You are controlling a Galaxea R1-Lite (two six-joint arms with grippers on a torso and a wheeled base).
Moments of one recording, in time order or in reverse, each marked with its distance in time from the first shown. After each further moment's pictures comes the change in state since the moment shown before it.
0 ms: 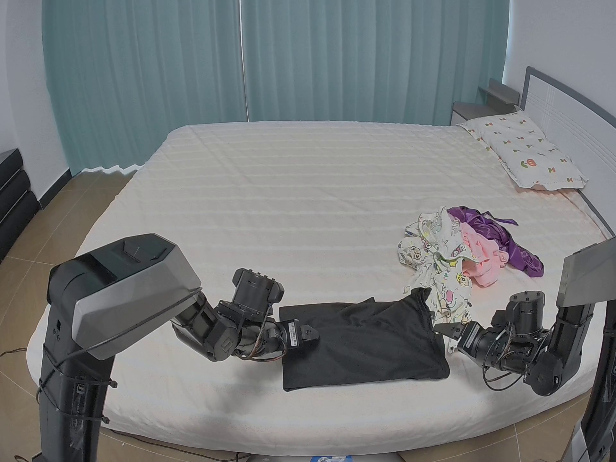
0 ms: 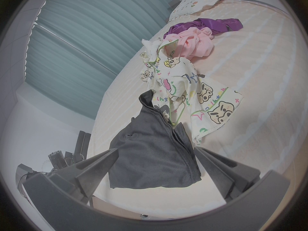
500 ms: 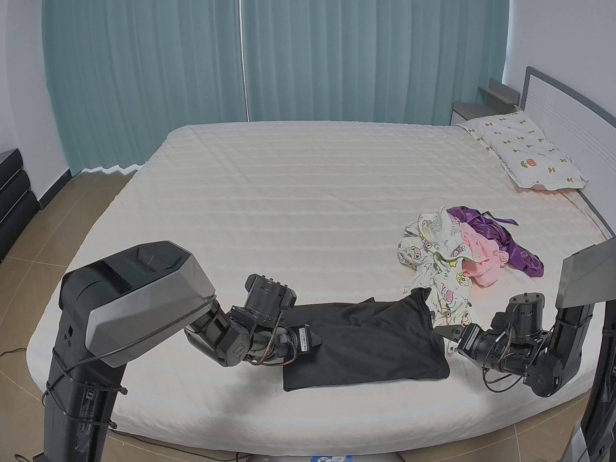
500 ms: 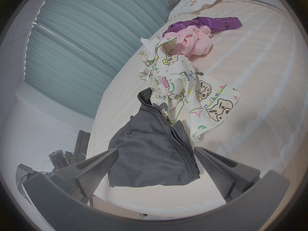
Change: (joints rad) left arm -0.041 0.029 -0.025 0.001 0.000 -0.005; right arm 0.000 0.005 0.005 -0.001 0.001 0.000
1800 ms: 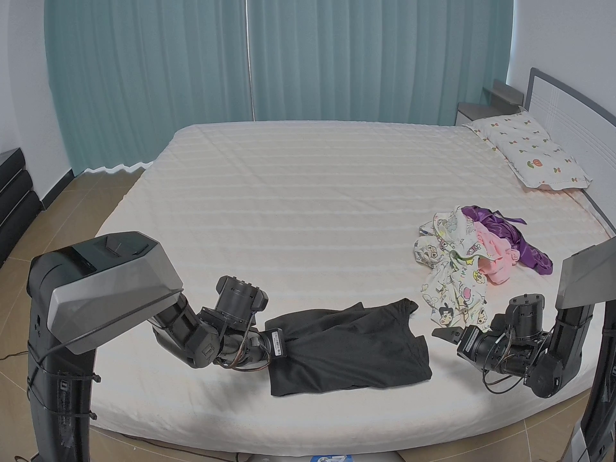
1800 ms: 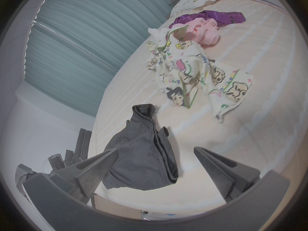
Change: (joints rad) left arm 0.074 -0.118 0.190 -0.009 0.001 -0.039; right arm 0.001 0.000 0.008 0.000 0.019 0.001
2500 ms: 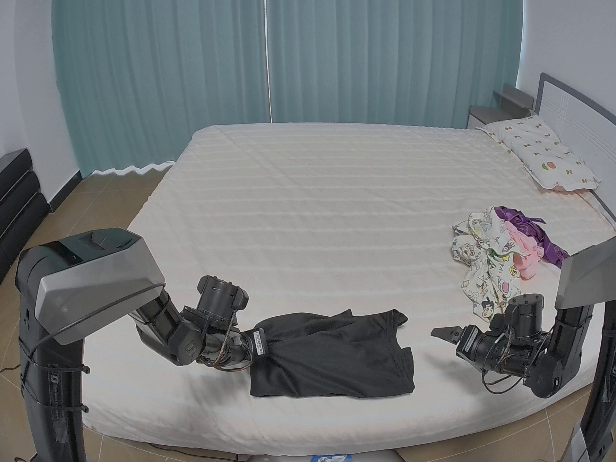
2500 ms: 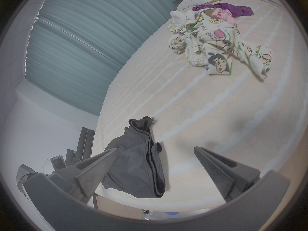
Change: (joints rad) left arm 0.046 -0.025 0.060 -0.004 0.000 -0.002; right arm 0.002 0.000 -0.003 0.000 0.002 0.008
